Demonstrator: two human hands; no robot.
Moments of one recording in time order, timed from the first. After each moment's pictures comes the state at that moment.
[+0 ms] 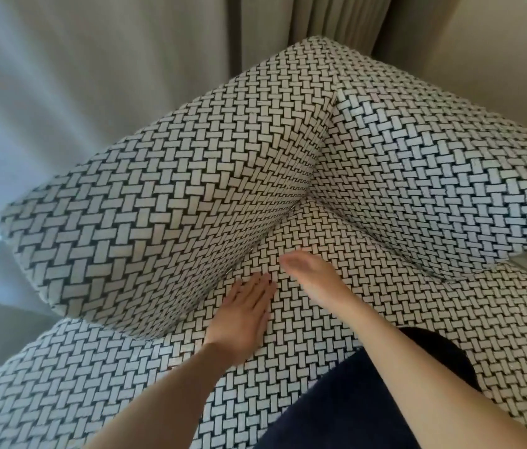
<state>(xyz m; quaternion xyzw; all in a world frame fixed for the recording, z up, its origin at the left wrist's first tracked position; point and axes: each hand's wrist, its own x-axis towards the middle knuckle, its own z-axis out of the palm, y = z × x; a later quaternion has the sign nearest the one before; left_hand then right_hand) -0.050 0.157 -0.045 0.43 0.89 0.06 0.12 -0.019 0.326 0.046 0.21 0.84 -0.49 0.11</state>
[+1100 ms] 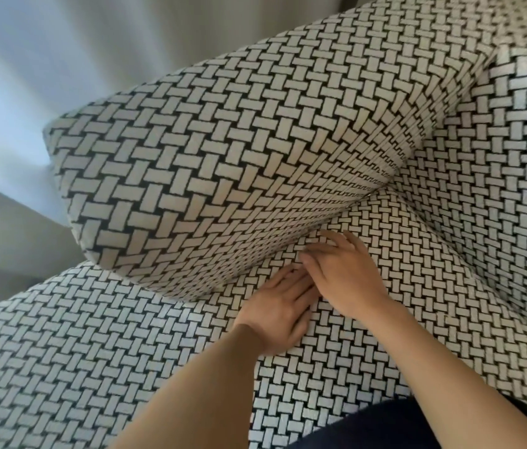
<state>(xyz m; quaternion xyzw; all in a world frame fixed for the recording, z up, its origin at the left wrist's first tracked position) -0.056 0.153 -0.068 0.46 0.87 0.15 0.01 -0.065 0.305 0.004 -0.06 0.99 -0.07 0.12</state>
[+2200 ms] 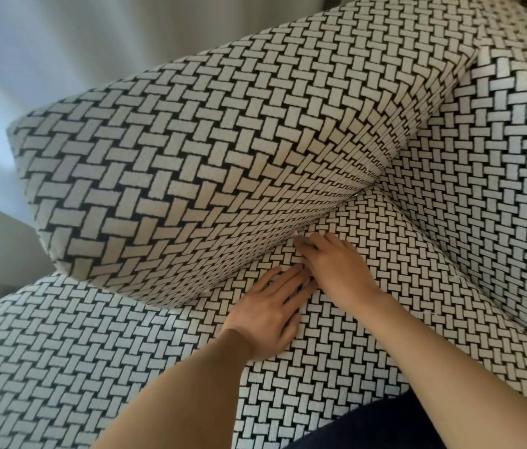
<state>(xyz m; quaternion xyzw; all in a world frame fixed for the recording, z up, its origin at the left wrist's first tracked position) -0.057 0.154 -0.072 0.45 0.88 0.12 0.03 -0.074 0.323 -0.023 -0.09 0.99 -0.02 0.08</state>
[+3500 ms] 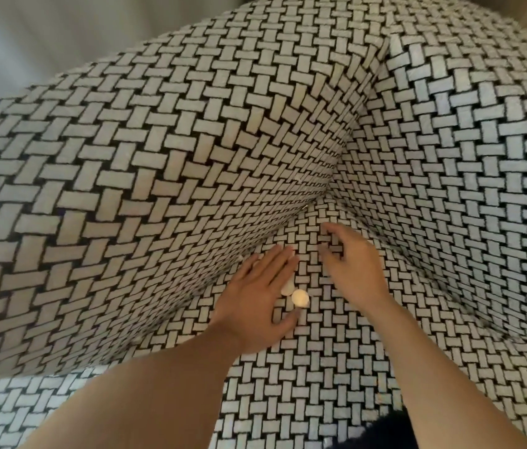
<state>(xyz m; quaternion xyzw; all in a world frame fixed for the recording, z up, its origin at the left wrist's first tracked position) -0.099 0.232 -0.066 0.42 0.90 0.09 0.09 -0.076 0.413 -0.031 0.17 0.91 -0.36 -0.06</state>
